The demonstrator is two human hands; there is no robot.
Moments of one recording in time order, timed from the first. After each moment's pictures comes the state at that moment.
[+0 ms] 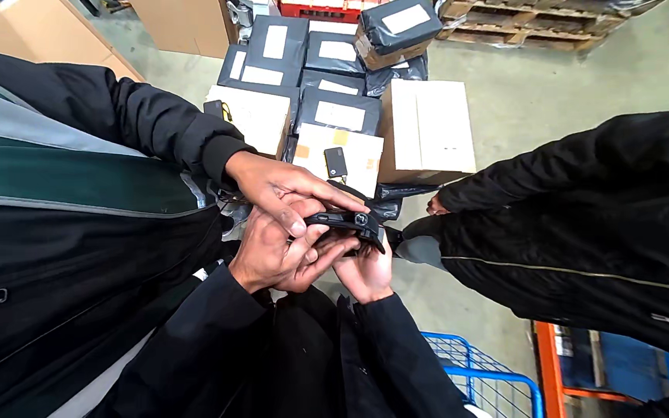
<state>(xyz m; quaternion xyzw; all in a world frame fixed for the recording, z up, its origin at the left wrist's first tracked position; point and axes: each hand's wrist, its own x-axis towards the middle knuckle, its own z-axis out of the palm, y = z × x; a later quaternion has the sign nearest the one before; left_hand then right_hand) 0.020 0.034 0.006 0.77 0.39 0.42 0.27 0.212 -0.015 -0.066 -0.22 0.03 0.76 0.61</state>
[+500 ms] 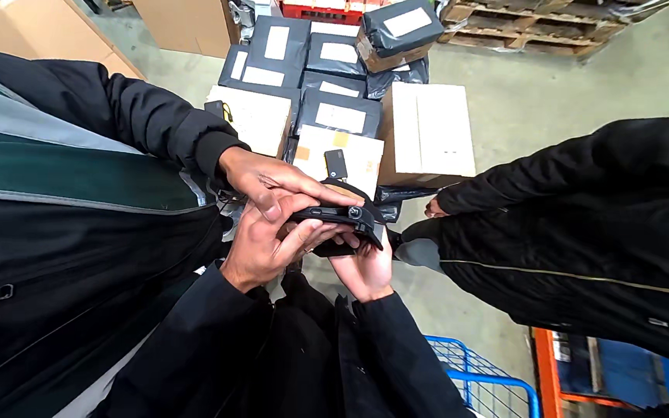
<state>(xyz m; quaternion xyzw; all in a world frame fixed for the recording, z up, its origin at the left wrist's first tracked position) 0.012 0.038 0.009 0.74 0.41 0.45 0.28 0.210 -0.002 -0.063 -0.20 -0.02 0.76 0.62</state>
